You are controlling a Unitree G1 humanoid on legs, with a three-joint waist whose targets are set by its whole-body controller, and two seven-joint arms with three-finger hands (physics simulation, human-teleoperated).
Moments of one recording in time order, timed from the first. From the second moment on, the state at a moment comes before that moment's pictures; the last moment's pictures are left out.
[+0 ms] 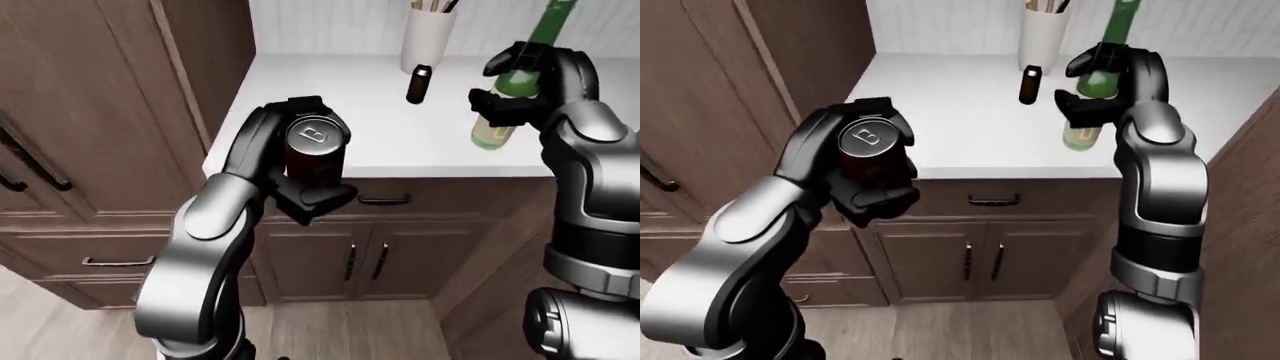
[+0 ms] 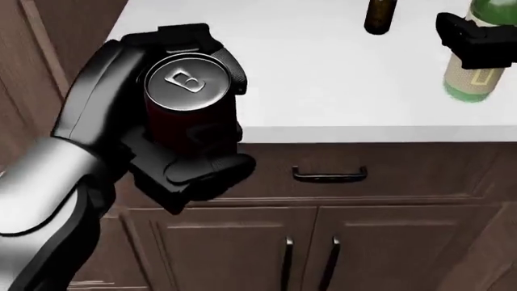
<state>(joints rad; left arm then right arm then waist) -0.72 0.04 -0.06 -0.74 0.07 1.36 -0.18 -0.84 -0.51 -0.26 0.02 0.07 0.81 0.03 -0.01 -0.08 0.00</state>
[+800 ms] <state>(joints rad) -0.69 0.08 0.02 -0.78 0.01 1.34 -0.15 -0.80 -0.46 -0.22 -0.14 0.09 0.88 0.09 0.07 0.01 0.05</state>
